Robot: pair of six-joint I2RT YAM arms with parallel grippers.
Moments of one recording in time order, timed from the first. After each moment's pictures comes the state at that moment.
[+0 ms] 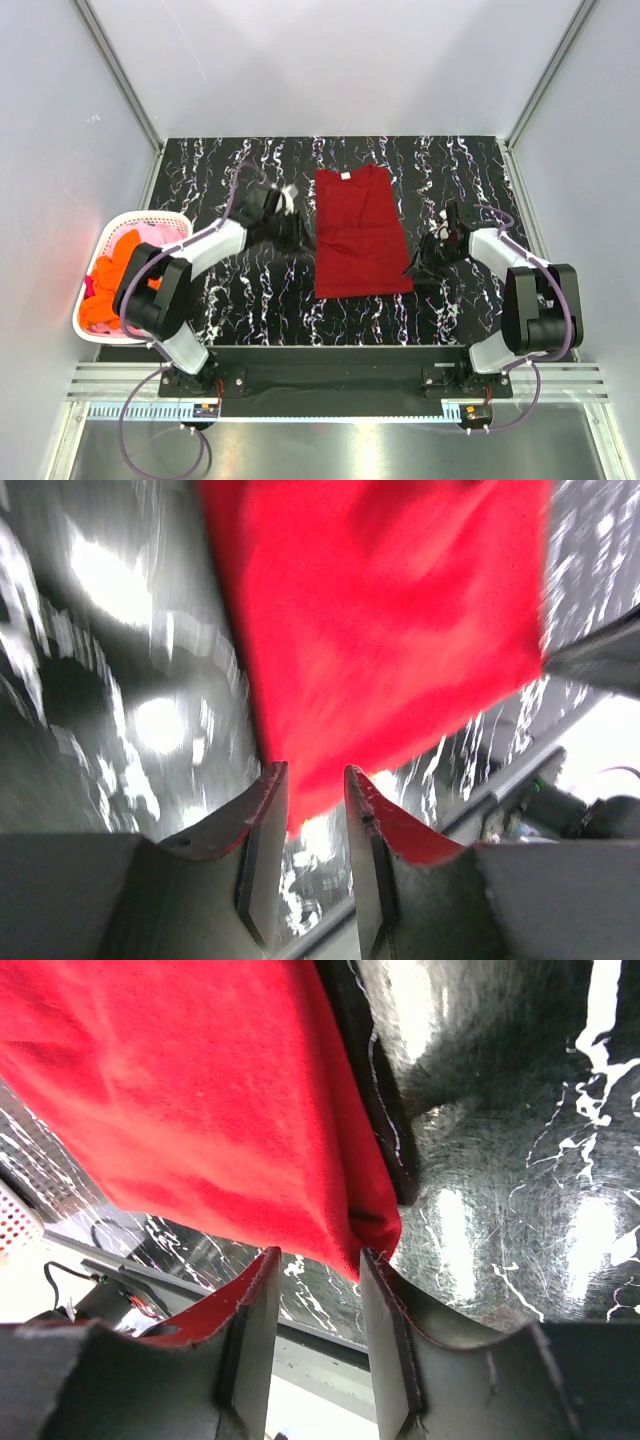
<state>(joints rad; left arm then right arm) -0.44 1.63 0.99 -0.28 0.46 -0.60 0.07 1.52 0.85 -0.63 -0.46 0.49</state>
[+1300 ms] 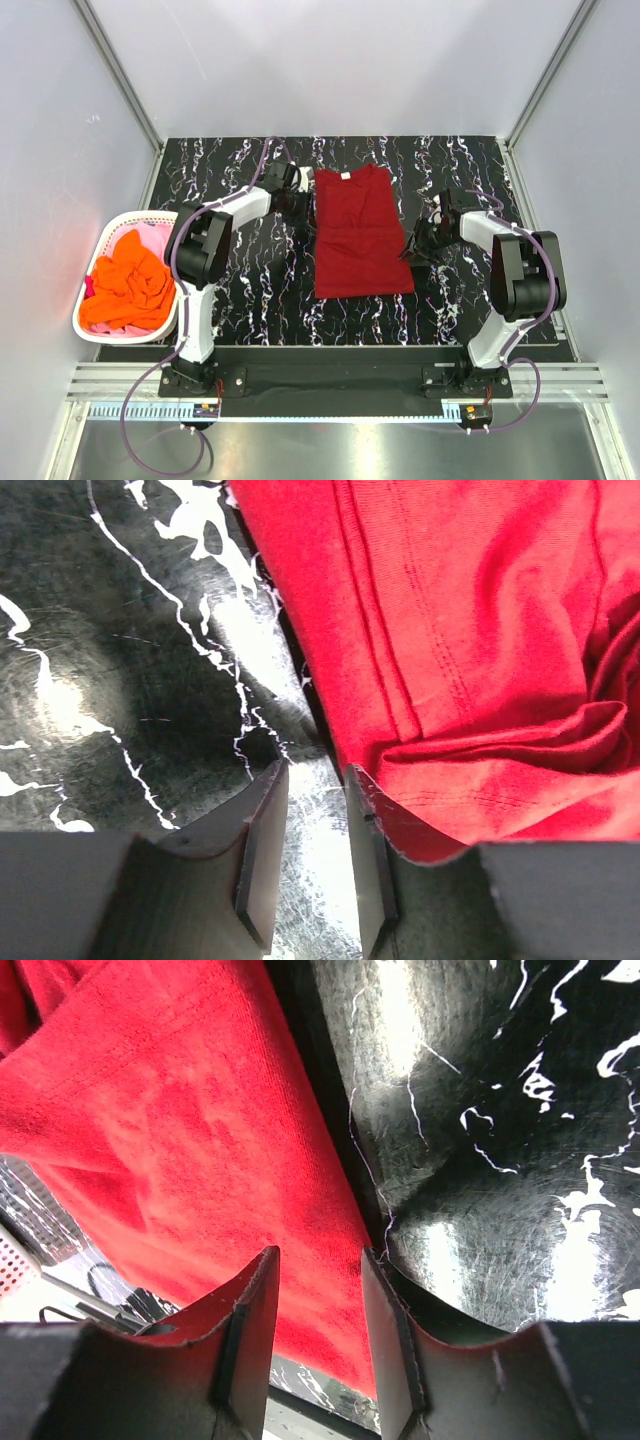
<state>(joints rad) -0.39 2.11 1.49 -0.37 0.35 -0.27 0.07 1.74 1.00 -0.50 -0.43 0.46</state>
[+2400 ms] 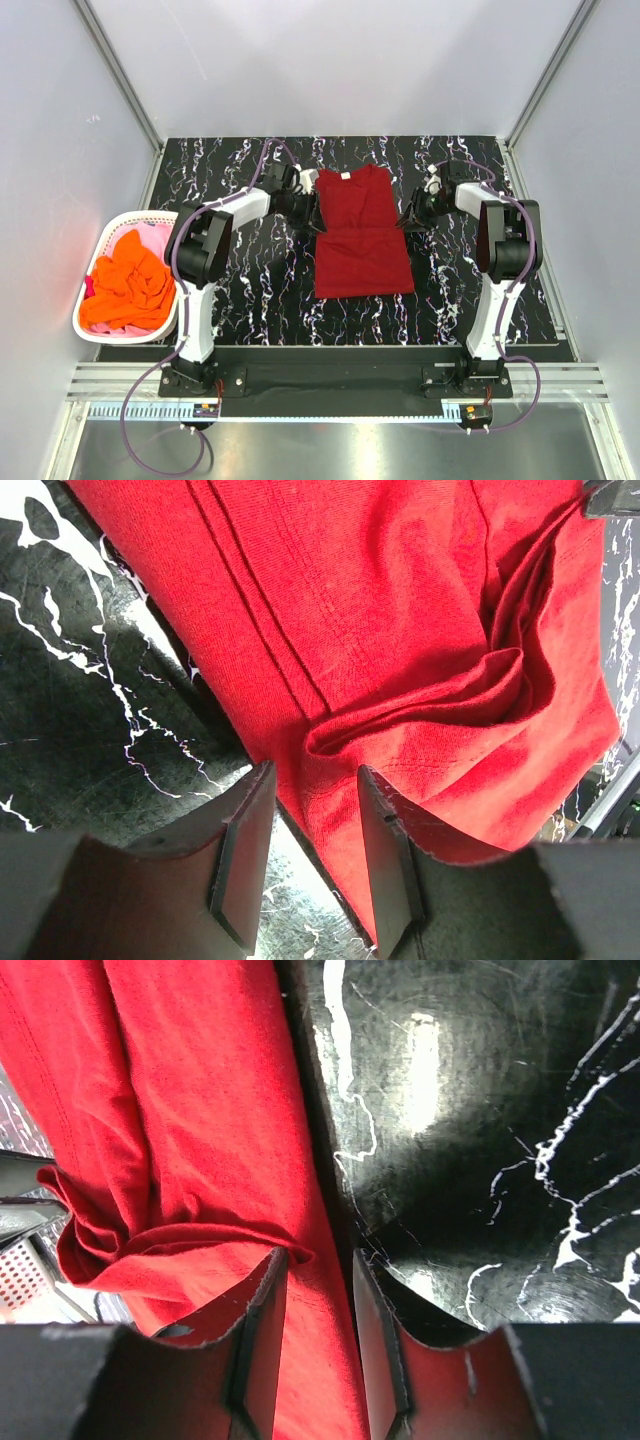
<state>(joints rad) -0.38 2.12 1.48 -0.34 0.58 -0.27 0.02 2.08 1.40 -0.47 -0.55 0.33</state>
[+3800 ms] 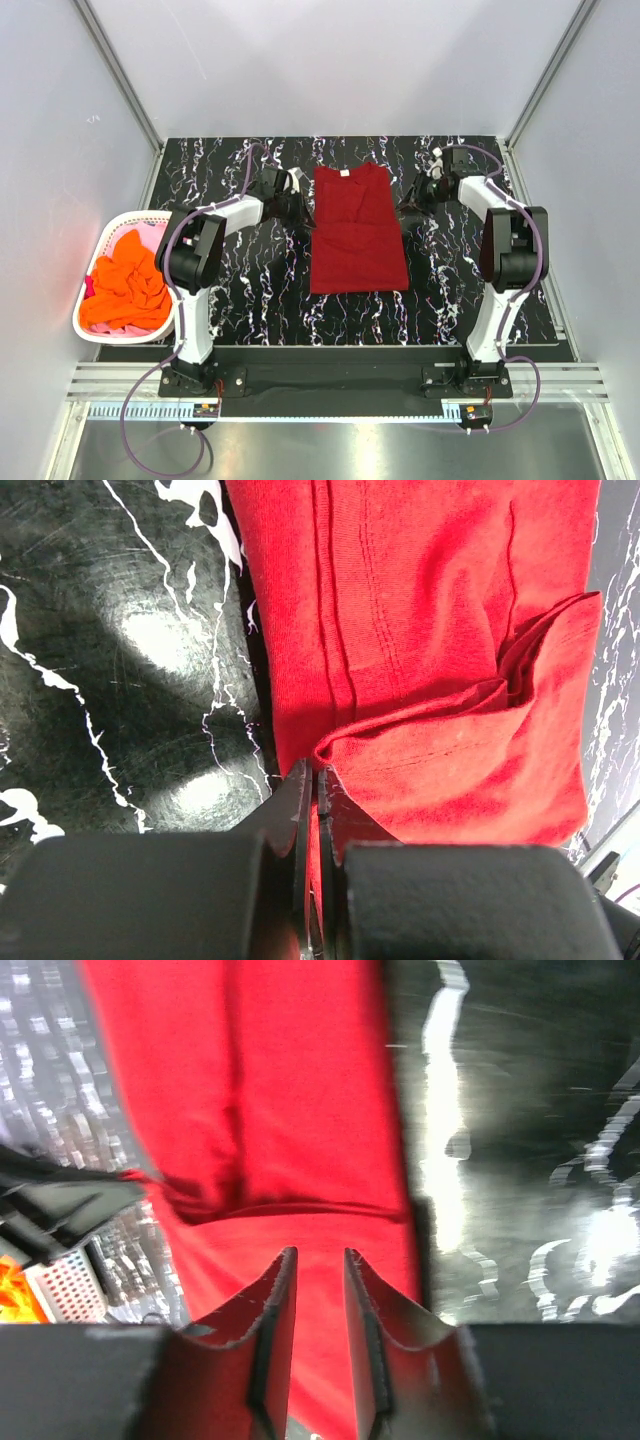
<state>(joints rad) -0.36 2.04 1.34 -0.18 0.44 -0.50 0.03 2.00 1.44 -0.46 -0.54 0.44</state>
